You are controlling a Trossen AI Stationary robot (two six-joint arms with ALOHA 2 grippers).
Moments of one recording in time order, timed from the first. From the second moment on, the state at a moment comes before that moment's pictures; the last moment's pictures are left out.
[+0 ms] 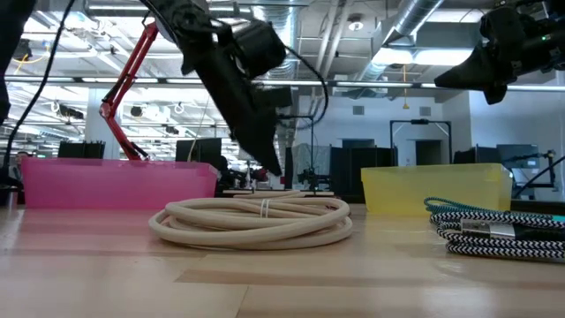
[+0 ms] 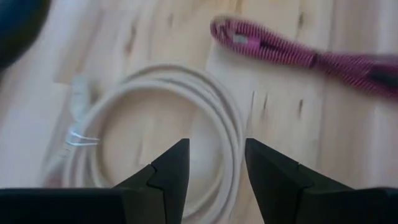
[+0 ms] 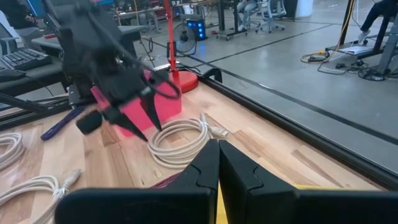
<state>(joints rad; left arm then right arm) 0.13 1.82 1.09 -0.22 -0.21 0.10 -0.06 0.21 0.29 -0.29 0.45 0.21</state>
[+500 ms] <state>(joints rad) 0.13 1.93 1.09 -0.10 -0.21 0.10 -0.05 0.21 0.29 -0.34 0.45 0.21</state>
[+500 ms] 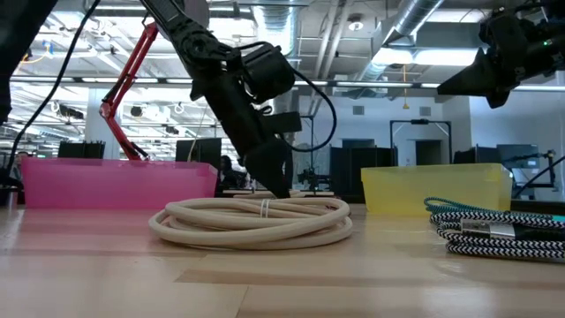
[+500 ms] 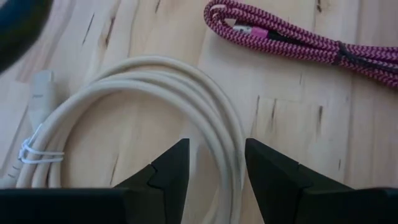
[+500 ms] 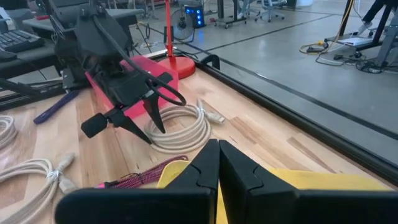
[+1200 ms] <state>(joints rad) 0.17 1.97 1.09 -0.03 -0.20 0.07 -0.05 0.21 0.29 -0.34 0.45 0.21</state>
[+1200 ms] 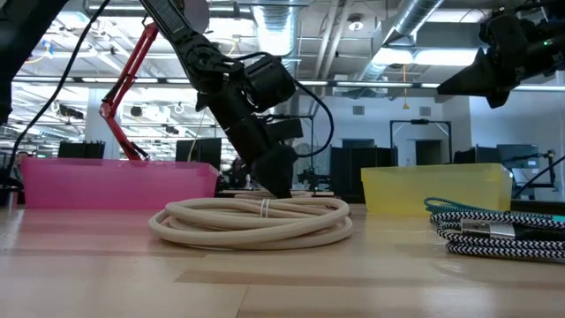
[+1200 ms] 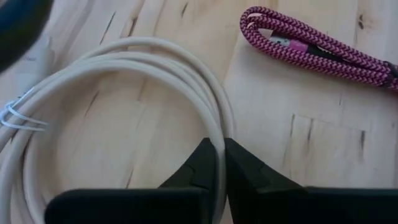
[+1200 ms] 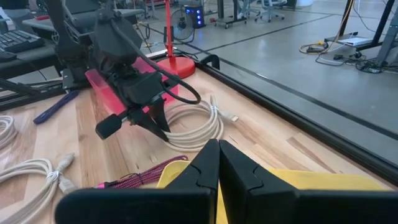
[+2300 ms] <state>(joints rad) -0.03 1.29 0.73 -0.52 -0.63 -0.32 -0.05 0.21 0.29 -0.34 0.45 0.21</state>
